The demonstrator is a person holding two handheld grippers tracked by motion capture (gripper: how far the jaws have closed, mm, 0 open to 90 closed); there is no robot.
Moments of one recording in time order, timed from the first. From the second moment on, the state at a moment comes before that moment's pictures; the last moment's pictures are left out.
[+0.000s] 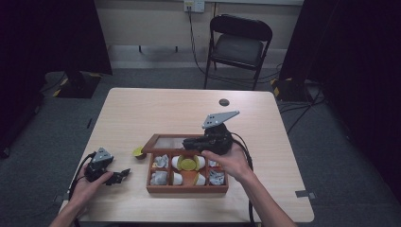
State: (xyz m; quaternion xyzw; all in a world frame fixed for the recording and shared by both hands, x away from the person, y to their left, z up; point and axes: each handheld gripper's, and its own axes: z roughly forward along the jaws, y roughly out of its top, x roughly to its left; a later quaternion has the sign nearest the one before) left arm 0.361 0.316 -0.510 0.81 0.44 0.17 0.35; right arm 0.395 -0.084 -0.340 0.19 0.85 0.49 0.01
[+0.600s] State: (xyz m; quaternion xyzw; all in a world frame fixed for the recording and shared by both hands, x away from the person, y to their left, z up) left arm 0.364 0.316 -0.510 0.81 0.44 0.17 0.35; right arm 0.389 -0.083 -0.344 0.19 0.85 0.49 0.01
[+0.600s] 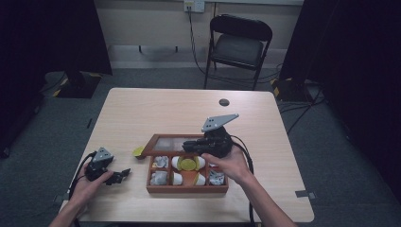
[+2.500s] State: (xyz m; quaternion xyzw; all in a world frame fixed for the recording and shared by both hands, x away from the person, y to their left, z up) left arm 0.363 0.315 -0.510 0.81 0.44 0.17 0.35; right arm 0.366 -0.120 -0.423 0.27 0.86 0.42 0.02
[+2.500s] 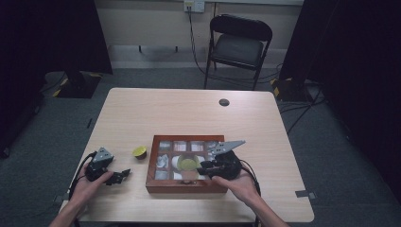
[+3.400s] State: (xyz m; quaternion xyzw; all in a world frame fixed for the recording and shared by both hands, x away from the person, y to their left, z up) left arm 0.363 0.315 -0.510 0.81 0.44 0.18 0.35; right arm 0.376 -0.217 -0.435 0.43 0.80 0.41 0.12
